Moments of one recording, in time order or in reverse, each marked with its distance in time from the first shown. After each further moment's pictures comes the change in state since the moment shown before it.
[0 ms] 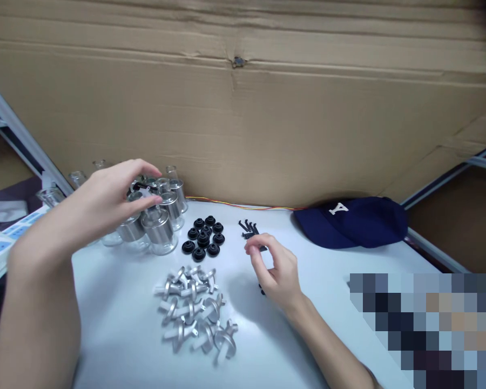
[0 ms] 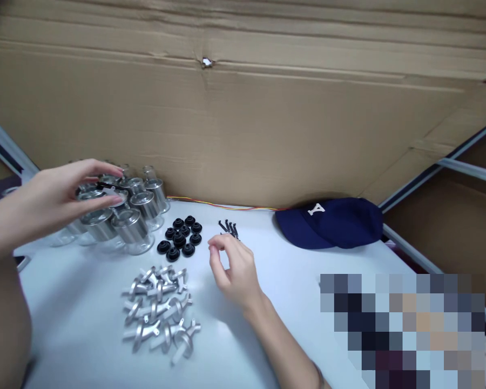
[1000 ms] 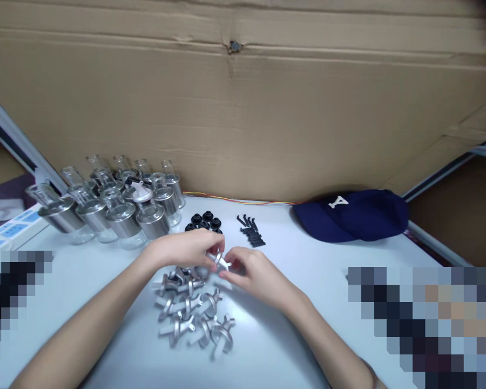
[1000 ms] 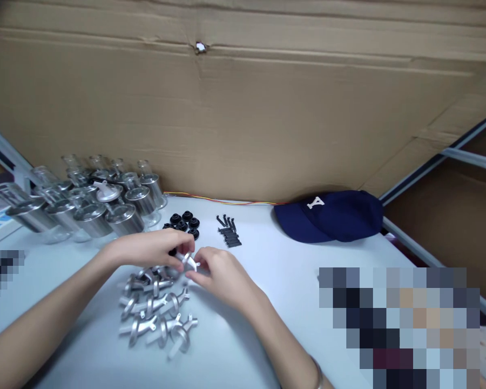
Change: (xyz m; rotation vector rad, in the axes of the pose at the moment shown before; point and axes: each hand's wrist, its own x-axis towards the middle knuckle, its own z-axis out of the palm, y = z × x) left_hand 0.005 0.066 0.102 -0.267 -0.911 0.263; right_hand -0.008 0.005 0.009 -0.034 -0.695 0.391
